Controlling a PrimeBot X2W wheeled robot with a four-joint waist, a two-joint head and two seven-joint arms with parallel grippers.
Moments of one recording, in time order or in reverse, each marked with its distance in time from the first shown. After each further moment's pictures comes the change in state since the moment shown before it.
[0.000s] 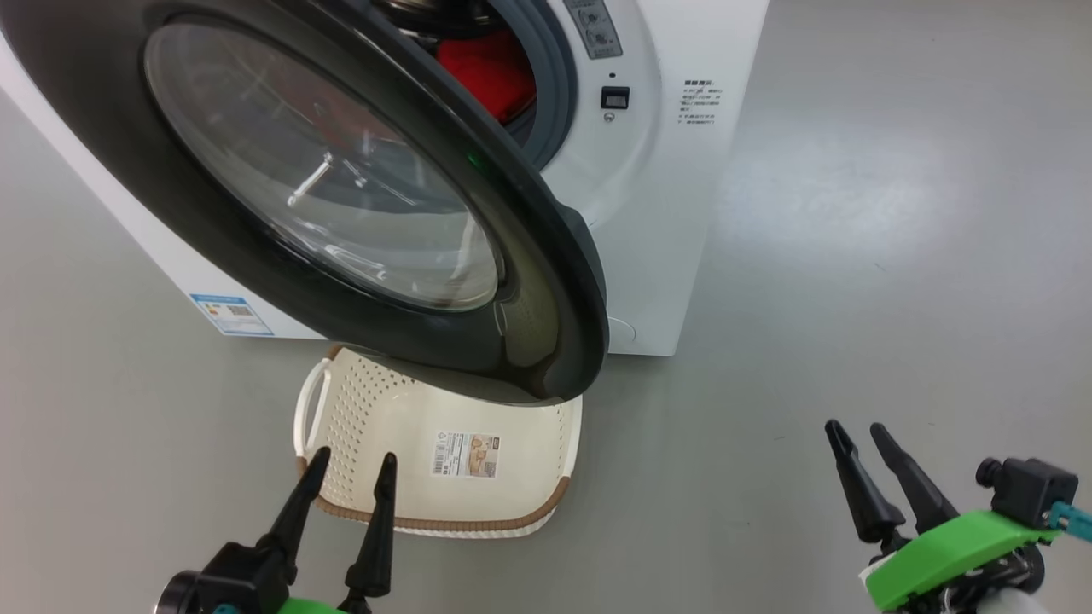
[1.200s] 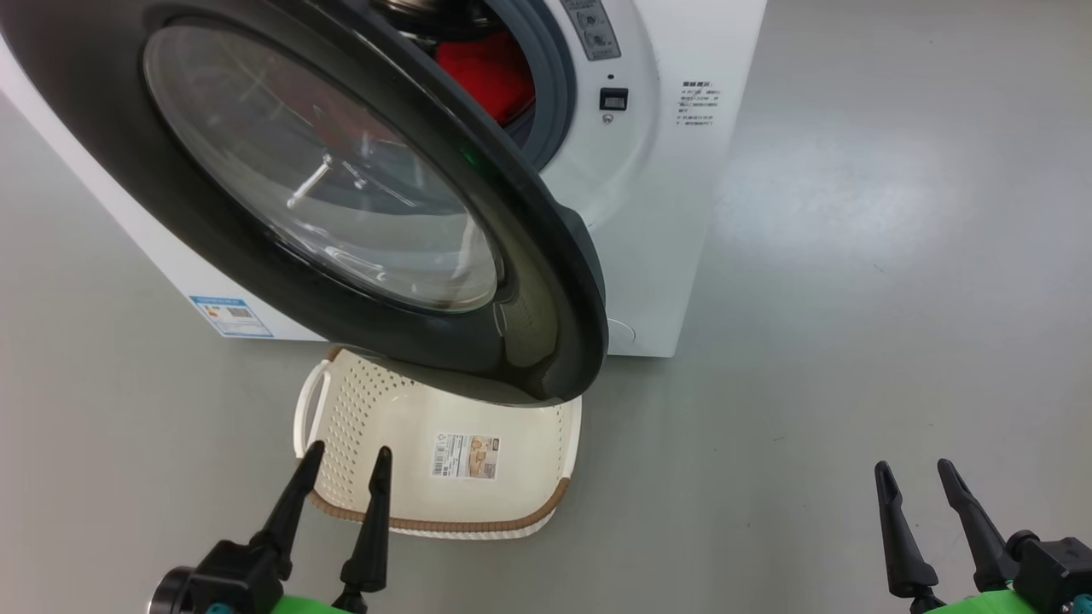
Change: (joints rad) left arm 0.000 0.000 0.011 -0.019 0.003 0.001 0.000; right arm 0.256 0.258 -0.411 -0.219 -0.641 0.001 -0.004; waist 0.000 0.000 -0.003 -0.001
